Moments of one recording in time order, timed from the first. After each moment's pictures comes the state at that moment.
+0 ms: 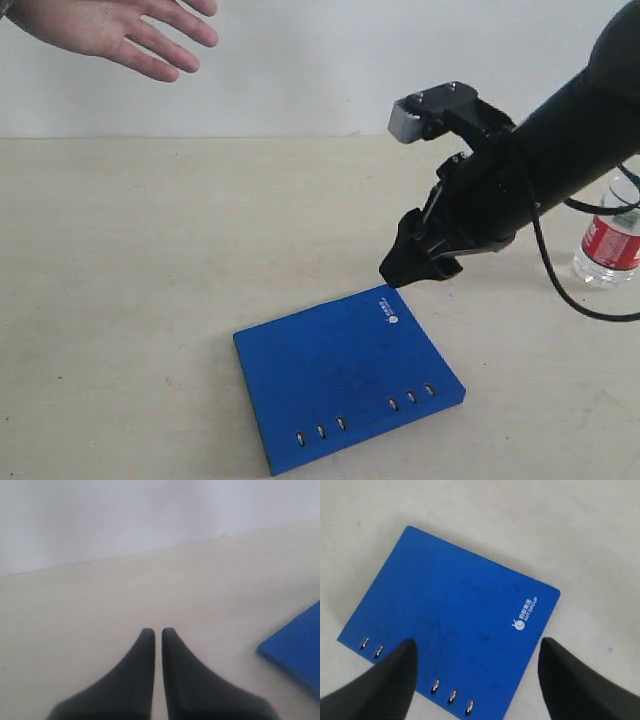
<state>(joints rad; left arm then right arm) -0.04 0.00 0.00 -0.17 0.28 0.21 0.50 1.59 -1.03 0.62 0.75 -0.83</state>
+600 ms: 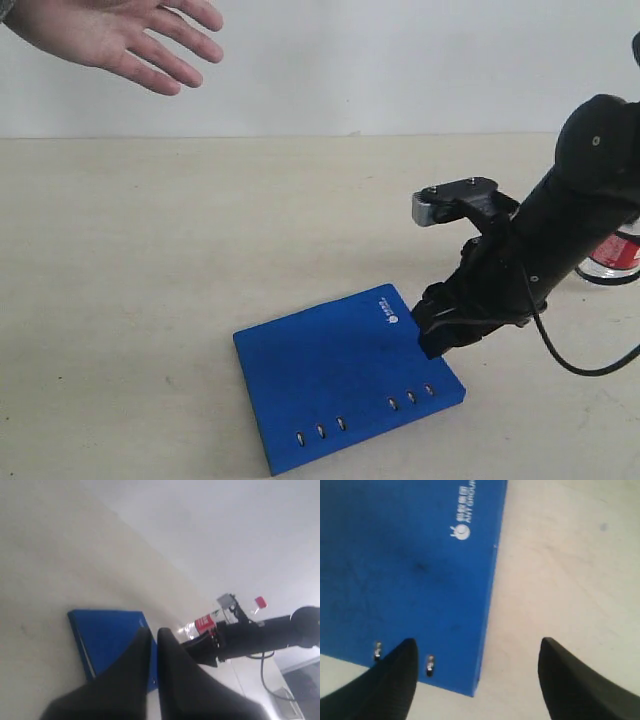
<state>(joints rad) -0.04 0.02 0.00 -1.02 0.45 0.11 0.50 1.71 -0.92 0.45 0.67 -0.51</state>
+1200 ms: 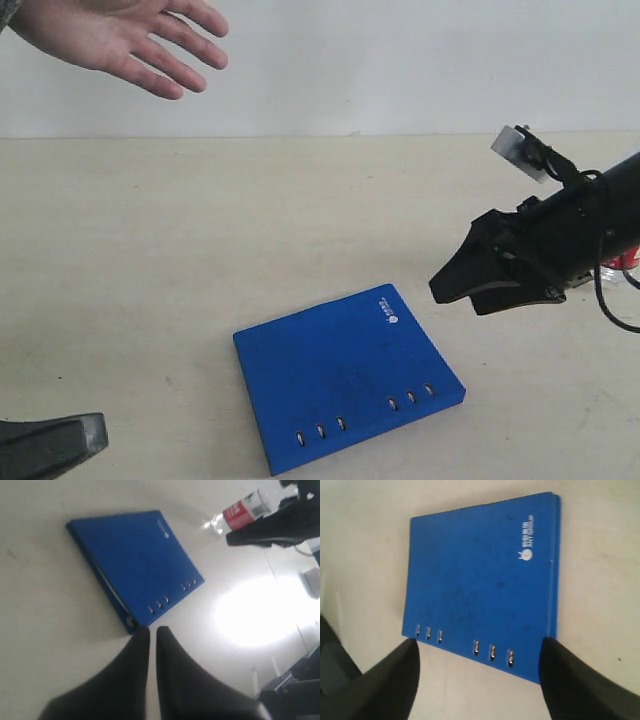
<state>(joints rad) -0.04 0.75 0.00 -1.71 0.62 1.23 0.18 1.71 -0.92 0.97 1.03 -0.90</state>
